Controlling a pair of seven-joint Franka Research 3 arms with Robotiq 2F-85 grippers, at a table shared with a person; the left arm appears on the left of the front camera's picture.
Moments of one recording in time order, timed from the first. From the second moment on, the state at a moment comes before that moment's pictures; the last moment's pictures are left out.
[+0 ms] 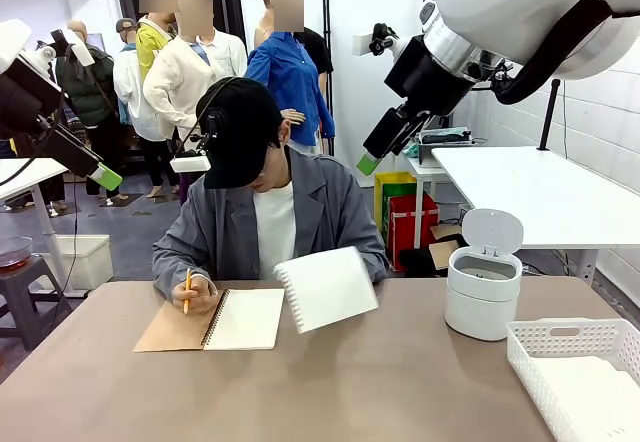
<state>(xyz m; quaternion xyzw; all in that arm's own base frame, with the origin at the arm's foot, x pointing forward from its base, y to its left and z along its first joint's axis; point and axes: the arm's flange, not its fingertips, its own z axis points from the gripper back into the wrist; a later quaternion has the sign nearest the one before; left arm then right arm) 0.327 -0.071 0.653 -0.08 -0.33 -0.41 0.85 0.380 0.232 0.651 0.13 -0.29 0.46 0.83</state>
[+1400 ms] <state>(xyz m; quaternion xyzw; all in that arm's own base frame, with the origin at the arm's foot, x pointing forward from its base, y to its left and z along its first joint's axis) 0.327 -0.071 0.653 -0.08 -0.33 -0.41 0.85 0.382 0.232 0.651 0.15 -0.29 0.45 0.83</state>
